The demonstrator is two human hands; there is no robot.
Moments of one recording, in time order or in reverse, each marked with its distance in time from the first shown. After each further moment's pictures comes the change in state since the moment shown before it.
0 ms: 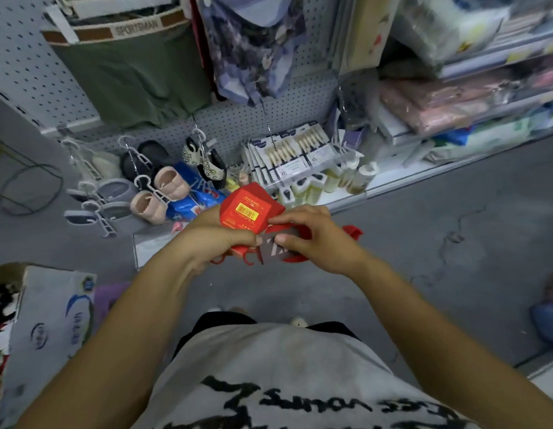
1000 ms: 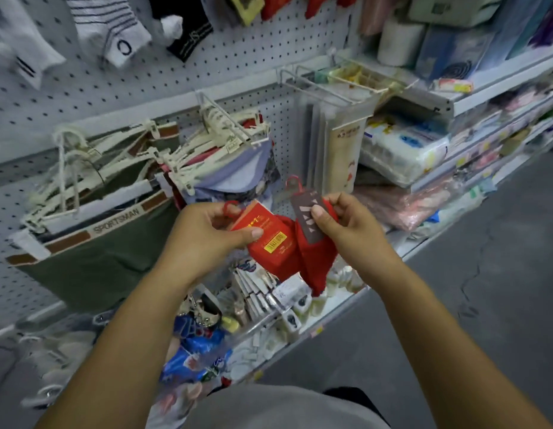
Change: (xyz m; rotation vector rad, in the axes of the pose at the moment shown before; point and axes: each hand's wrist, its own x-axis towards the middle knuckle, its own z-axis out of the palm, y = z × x) left_hand 0.146 0.258 -0.081 0.162 0.053 0.574; right_hand 0.198 -0.082 -0.169 0.562 0.616 -0.070
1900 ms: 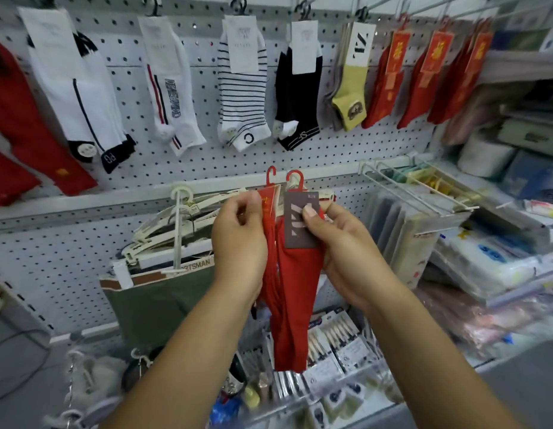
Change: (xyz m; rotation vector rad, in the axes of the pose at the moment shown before) left_hand 0.051 0.052 -0.059 -0.438 0.686 0.187; right_hand 0.079 -0.107 0.126 0.406 -0.352 0.021
